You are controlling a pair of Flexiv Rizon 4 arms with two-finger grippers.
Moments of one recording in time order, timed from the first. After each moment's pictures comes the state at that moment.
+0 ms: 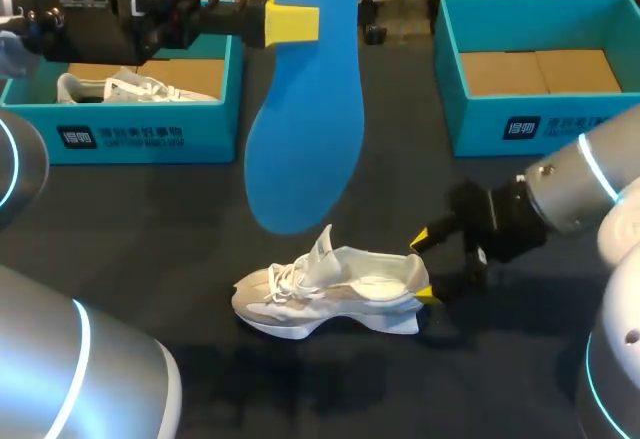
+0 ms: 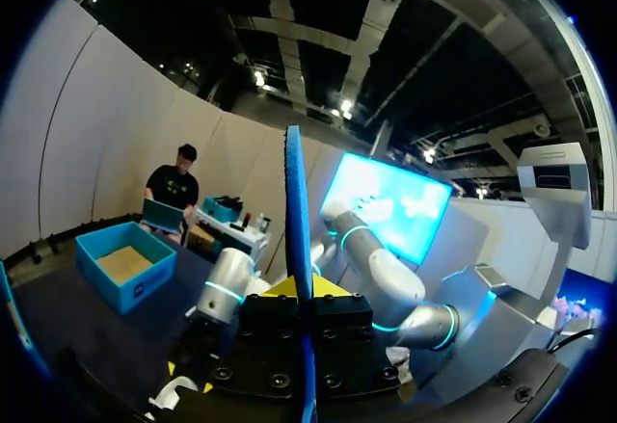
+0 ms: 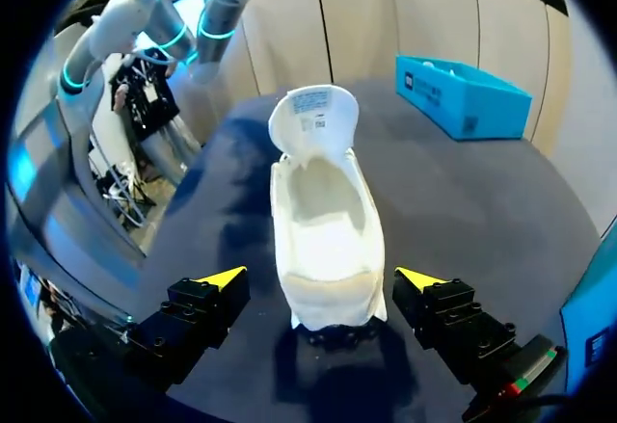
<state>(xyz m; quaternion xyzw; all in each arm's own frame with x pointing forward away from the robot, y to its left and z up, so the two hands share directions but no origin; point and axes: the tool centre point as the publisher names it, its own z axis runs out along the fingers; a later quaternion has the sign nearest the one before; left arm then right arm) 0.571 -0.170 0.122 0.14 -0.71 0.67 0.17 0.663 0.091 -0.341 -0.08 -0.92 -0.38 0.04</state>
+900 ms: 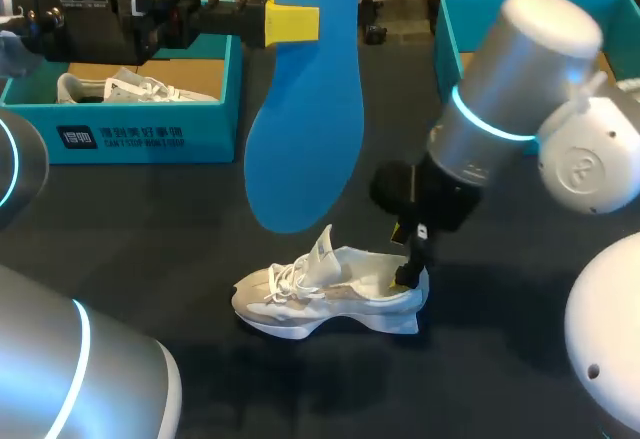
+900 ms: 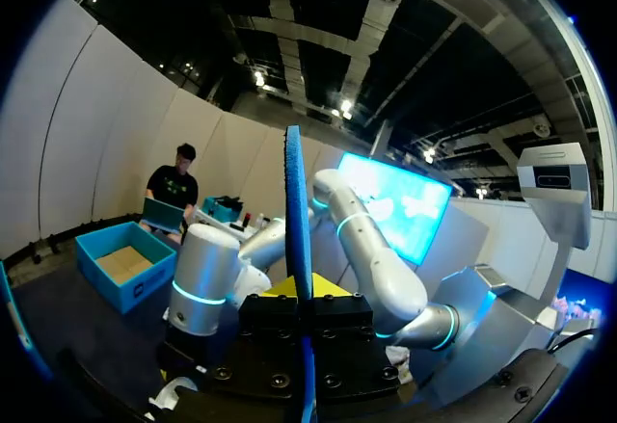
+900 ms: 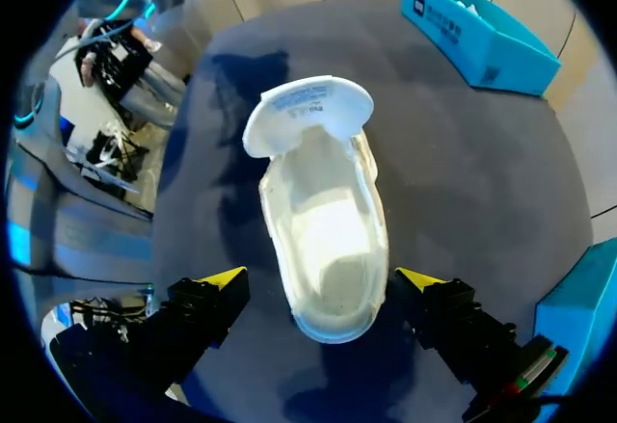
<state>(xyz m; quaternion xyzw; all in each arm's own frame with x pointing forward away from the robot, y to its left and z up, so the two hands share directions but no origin) 0.571 -0.170 0.122 0.14 -0.71 0.67 0.17 0.668 0.118 -0.320 -0.09 -0.98 -0.15 0.06</state>
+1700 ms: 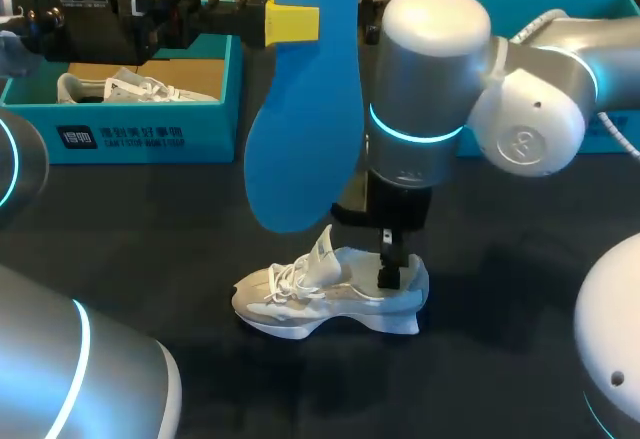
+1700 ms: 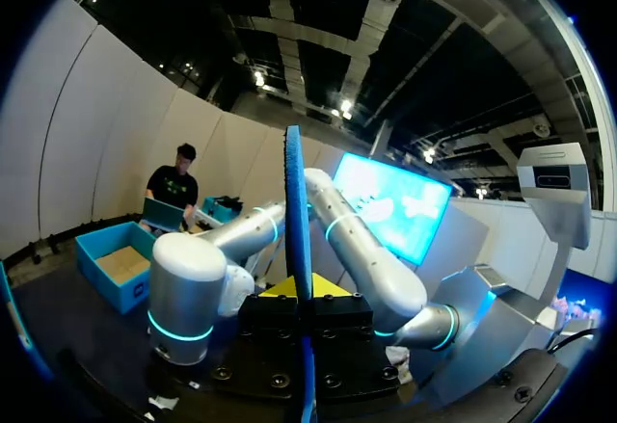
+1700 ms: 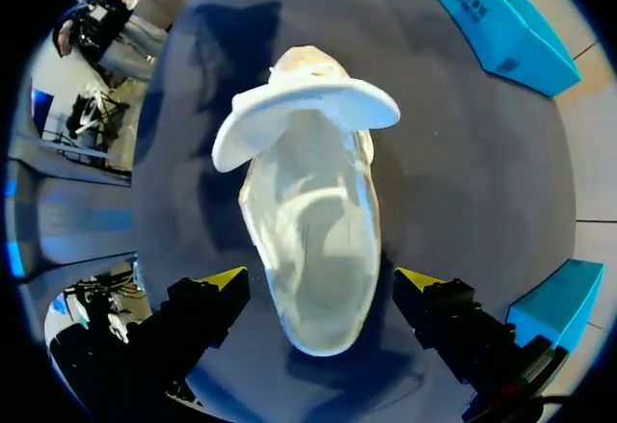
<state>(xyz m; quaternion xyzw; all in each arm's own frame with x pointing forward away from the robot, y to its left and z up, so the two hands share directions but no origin) 0.571 -0.170 0.123 0.14 -0.71 0.67 0.17 0.676 0.131 -0.323 -0.05 -1.00 -0.03 0.02</state>
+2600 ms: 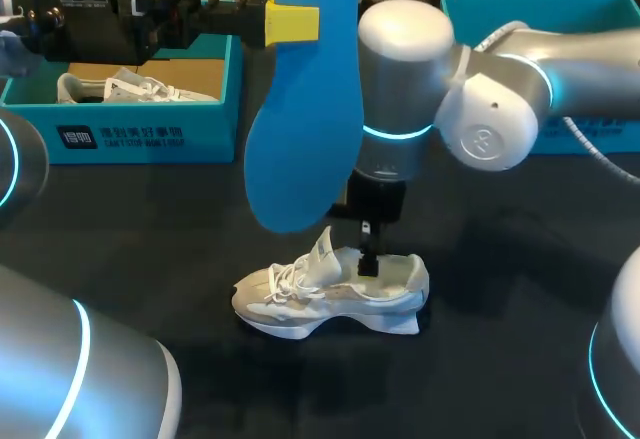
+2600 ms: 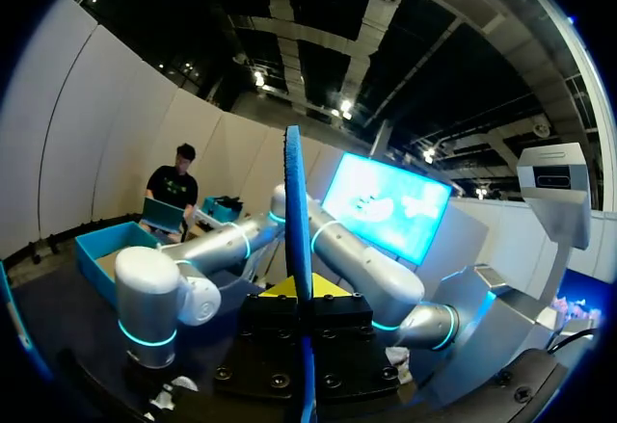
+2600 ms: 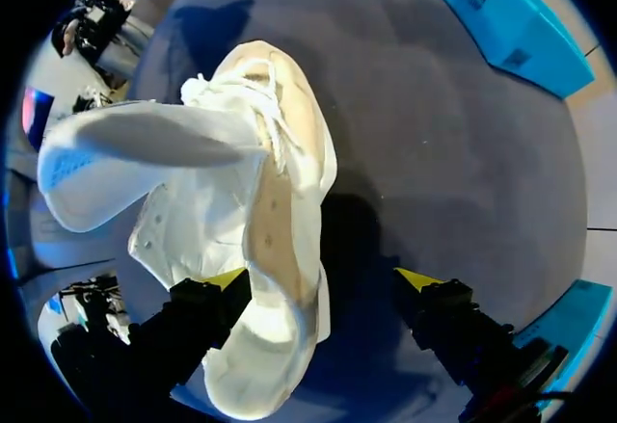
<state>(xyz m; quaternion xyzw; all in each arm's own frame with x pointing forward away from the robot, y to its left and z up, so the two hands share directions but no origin) 0.571 -0.170 0.123 0.14 -0.71 0.67 0.17 0.719 0.153 -0.371 -0.05 -1.00 -0.04 0.04</state>
